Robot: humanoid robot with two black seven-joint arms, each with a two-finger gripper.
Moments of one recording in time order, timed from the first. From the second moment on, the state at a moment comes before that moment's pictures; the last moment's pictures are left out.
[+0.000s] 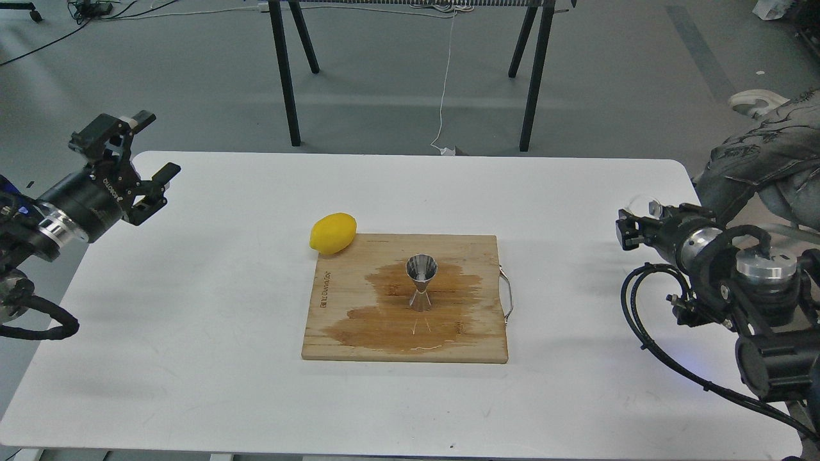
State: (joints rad) left arm -0.48 0.74 -0.71 -0.86 0.45 -0.49 -0.49; right arm 0.37 -0.28 1.30 1.04 0.44 -0.45 -0.15
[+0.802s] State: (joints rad) left arm -0.48 0.75 -0.71 -0.86 0.45 -0.49 -0.49; right arm 0.30 -0.26 1.24 1.03 0.45 -0.46 -0.16
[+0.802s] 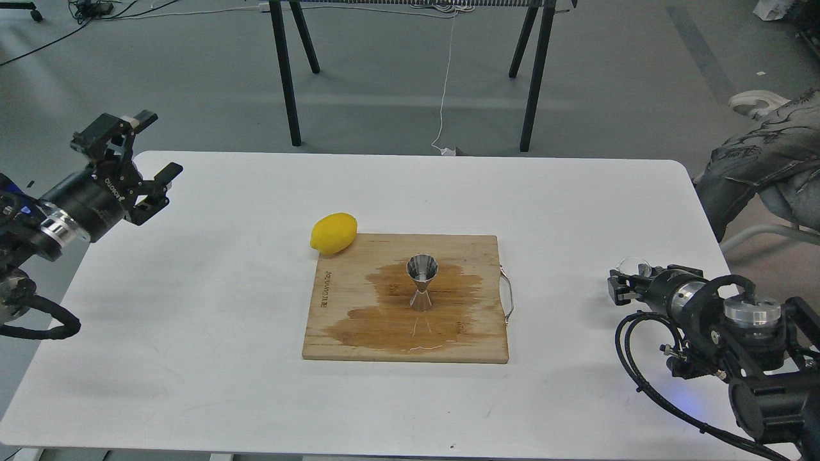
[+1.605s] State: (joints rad) left arm -0.48 0.75 -0.71 -0.86 0.45 -0.49 -0.49; right arm 0.30 -0.26 1.24 1.00 0.45 -0.46 -0.16
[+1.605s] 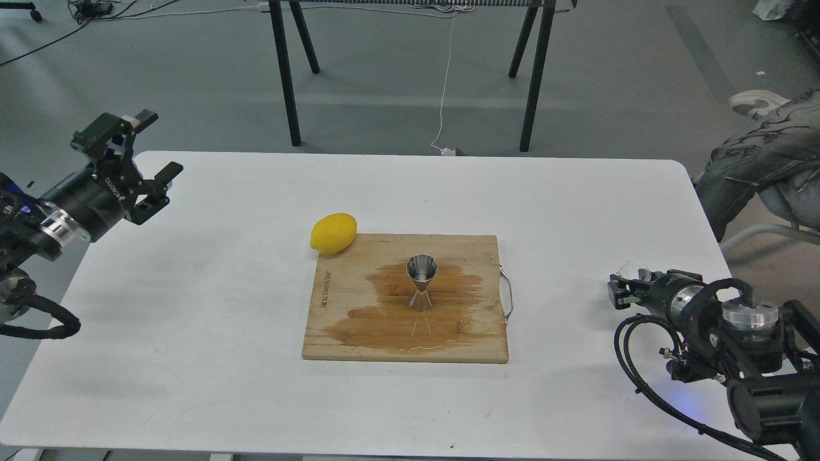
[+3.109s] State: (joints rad) left arm -0.48 0.75 -0.71 -0.87 0.45 -0.49 -0.49; right arm 0.30 -0.26 1.21 1.01 0.44 -0.41 -0.15
